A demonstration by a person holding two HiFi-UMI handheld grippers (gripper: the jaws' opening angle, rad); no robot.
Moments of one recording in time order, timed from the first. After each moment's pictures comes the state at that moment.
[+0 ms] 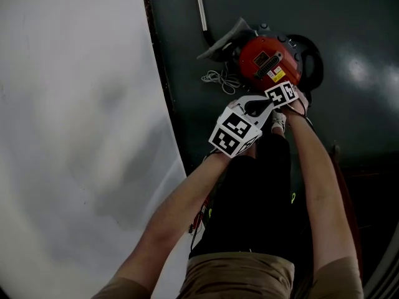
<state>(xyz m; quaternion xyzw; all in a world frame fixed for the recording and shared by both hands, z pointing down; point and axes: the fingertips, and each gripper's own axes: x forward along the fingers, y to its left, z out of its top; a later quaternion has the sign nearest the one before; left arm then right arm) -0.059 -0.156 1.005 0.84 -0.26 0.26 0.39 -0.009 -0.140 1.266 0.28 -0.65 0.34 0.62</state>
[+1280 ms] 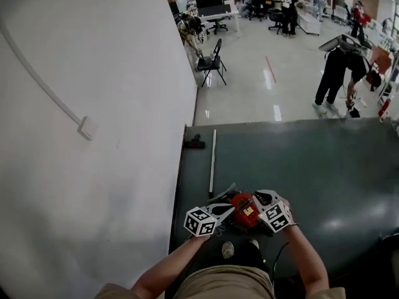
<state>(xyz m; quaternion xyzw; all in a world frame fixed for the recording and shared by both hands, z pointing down) -0.095 -0.109 0.584 0.89 -0.31 0.13 0.30 -0.031 -0.168 0.611 0.28 -0.92 0.05 0.27</state>
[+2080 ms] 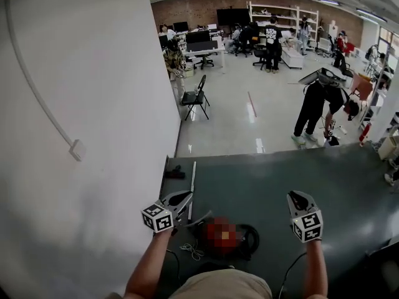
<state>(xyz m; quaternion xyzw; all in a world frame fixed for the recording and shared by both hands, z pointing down) -0.135 -0.192 0.392 0.91 -0.40 0.00 0.15 0.224 -0.208 0.397 0.48 -0.86 -0.02 0.18</state>
